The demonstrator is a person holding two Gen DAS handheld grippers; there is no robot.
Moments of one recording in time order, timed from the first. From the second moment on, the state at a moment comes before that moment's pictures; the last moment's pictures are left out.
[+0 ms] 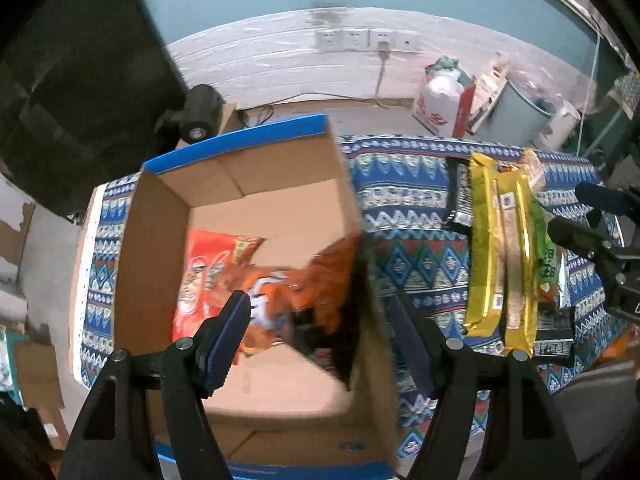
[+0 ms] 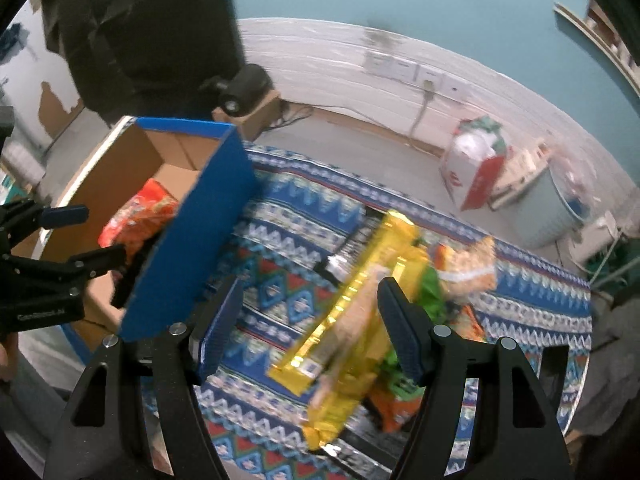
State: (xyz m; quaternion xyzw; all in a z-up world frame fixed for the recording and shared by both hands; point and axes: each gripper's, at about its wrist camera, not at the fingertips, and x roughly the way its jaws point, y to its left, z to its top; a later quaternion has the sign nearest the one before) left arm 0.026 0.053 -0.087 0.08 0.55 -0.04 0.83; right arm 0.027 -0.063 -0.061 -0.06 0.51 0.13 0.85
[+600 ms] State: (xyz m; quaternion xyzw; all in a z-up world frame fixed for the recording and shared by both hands) left arm 0.020 -0.049 -0.108 0.12 0.57 -0.11 0.80; right arm -0.003 -0.173 -0.091 -0.03 0.53 0.06 0.85
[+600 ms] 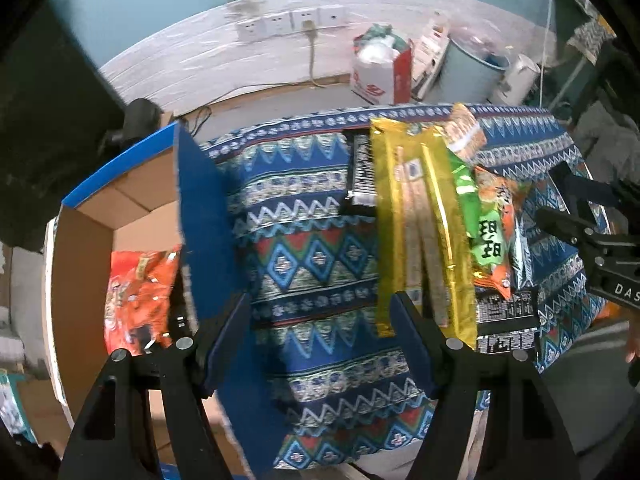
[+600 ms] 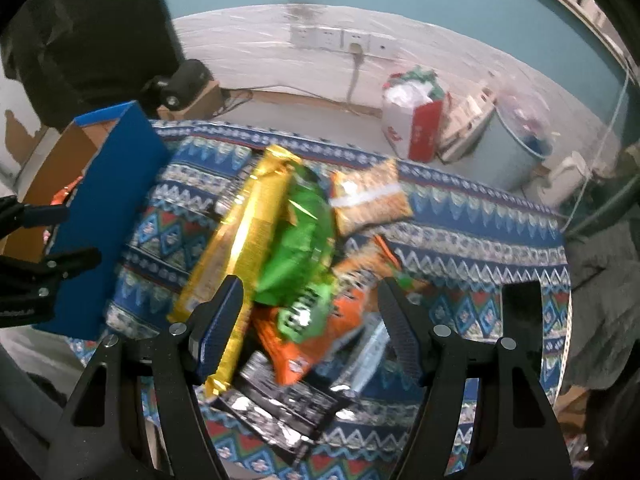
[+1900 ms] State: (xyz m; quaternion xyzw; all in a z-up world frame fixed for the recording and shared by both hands) left arm 0.036 -0.150 -0.175 0.11 0.63 -0.14 0.75; right arm -0.016 -0.259 -0.212 -0.02 0.64 -0.02 0.77
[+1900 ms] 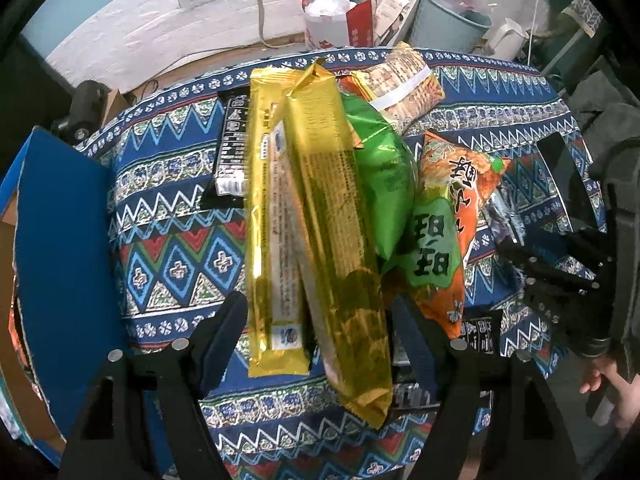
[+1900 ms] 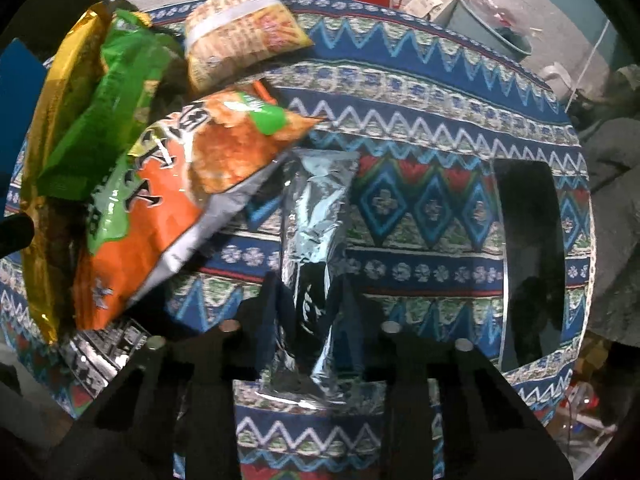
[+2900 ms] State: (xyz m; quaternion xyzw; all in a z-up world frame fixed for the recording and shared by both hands) left arm 0.033 -0.129 -0.171 0.12 0.60 -0.15 0.78; right arm -0.017 -0.270 -0.181 -0.02 0.60 -0.03 0.80
